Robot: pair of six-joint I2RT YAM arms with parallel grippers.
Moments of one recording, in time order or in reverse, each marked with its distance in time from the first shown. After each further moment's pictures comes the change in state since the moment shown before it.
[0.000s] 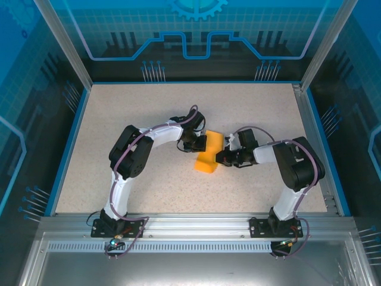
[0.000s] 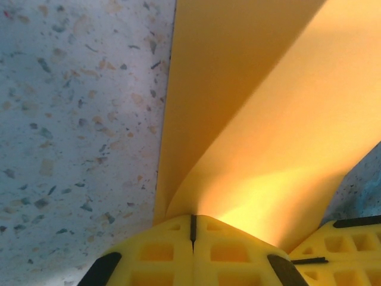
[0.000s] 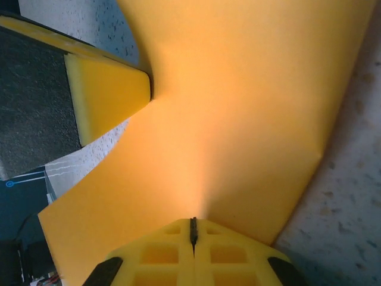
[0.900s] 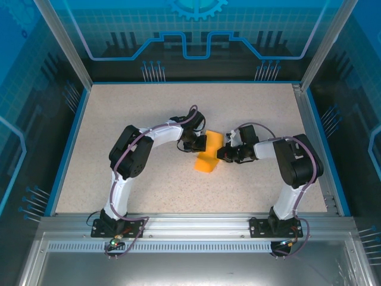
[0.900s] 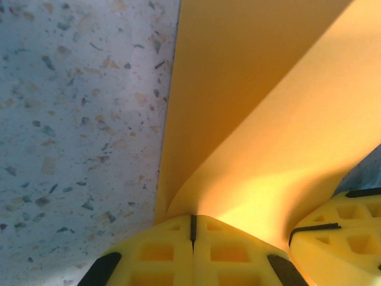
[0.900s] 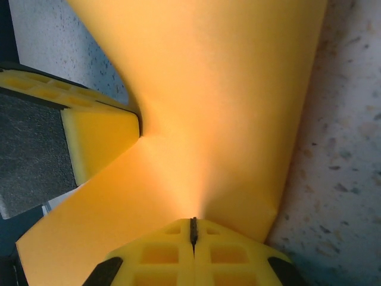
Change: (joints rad) left arm 0.000 0.000 0.001 0.000 0.000 -0.014; right arm -0.031 0.035 0.073 -0.066 0.019 -0.028
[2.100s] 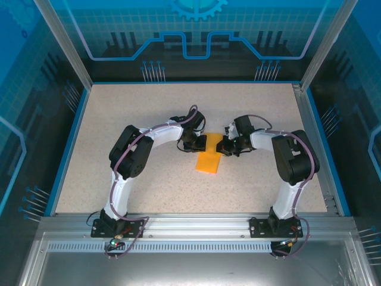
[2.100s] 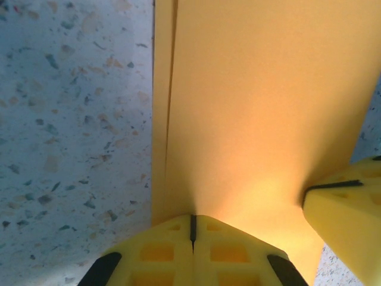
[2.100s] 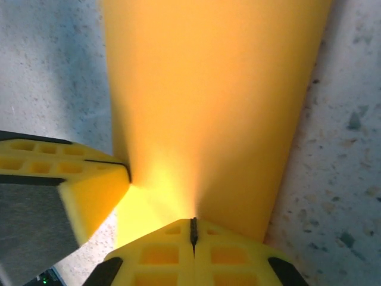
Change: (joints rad) left arm 0.000 0.001 0.006 -0.010 -0.001 -0.008; right arm 0.016 0.053 0.204 -0.261 0.119 0.009
